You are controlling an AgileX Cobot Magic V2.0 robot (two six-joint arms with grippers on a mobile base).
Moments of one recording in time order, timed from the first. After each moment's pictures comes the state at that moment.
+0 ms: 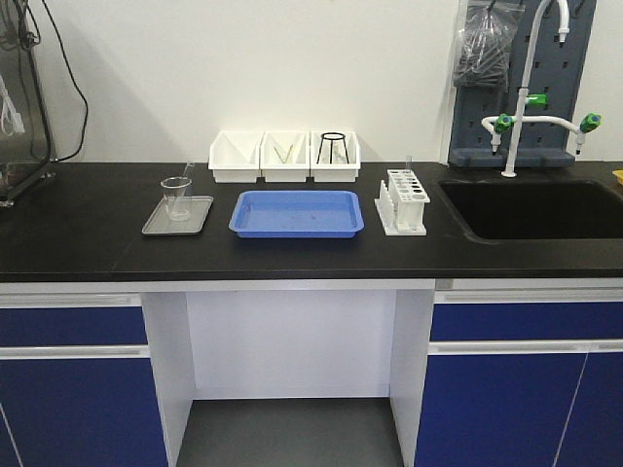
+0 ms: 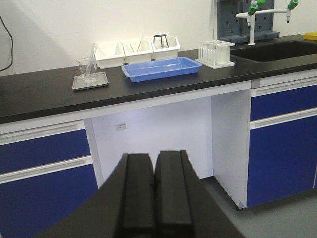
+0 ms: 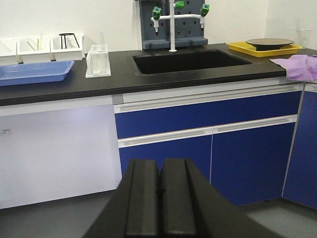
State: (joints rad) left arm -0.18 -0.01 0.03 0.06 0.10 0.00; right arm -0.19 -0.01 0.03 0.00 0.15 0.01
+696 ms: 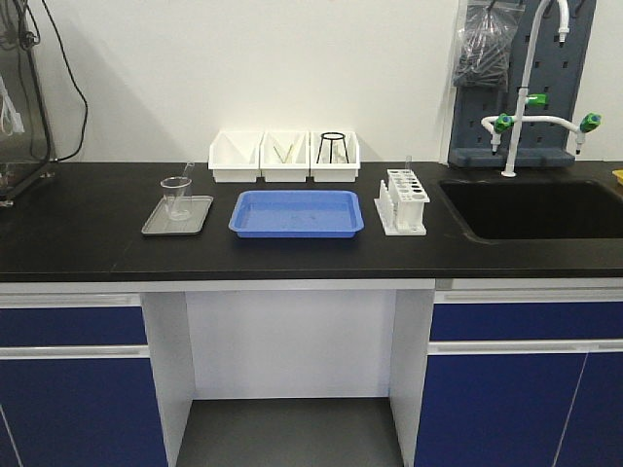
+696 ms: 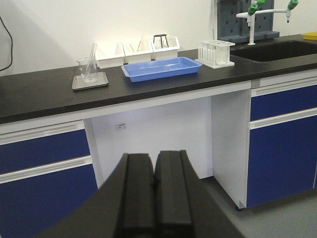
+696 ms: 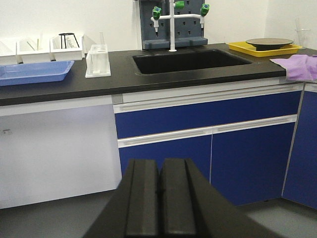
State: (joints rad) left arm -0.18 -0.01 0.03 0.06 0.10 0.00; right arm -0.19 -0.01 0.03 0.00 0.15 0.01
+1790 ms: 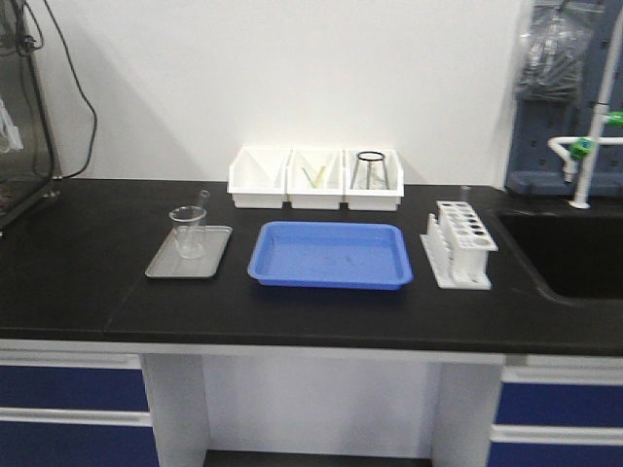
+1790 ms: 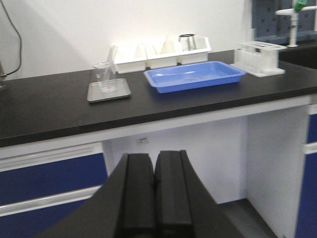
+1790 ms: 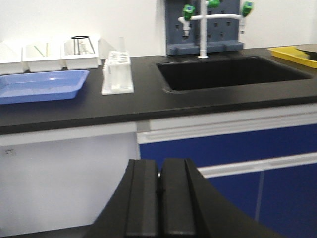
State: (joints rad) left arm -0.18 -0.01 0.03 0.06 0.10 0.00; right arm -0.19 -0.01 0.03 0.00 0.15 0.01
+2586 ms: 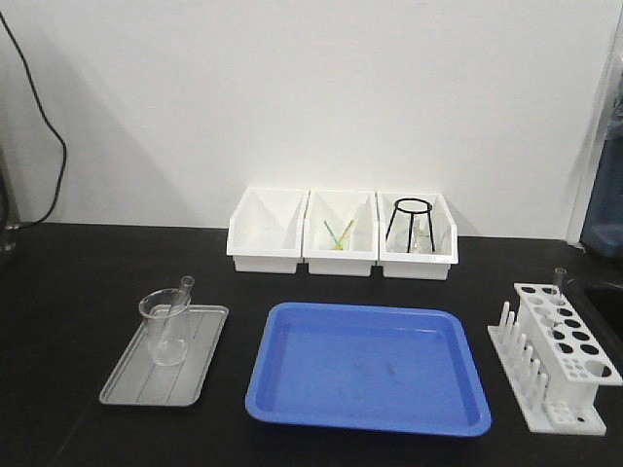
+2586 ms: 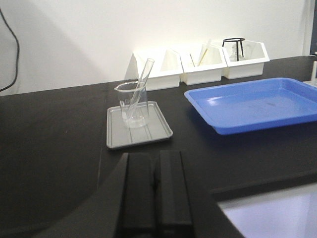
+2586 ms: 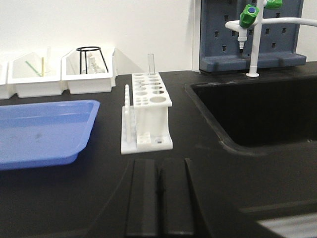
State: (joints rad) left arm -0.18 -0.01 0.03 0.06 0.10 0.00; right arm -0.19 -0.01 0.03 0.00 0.15 0.01
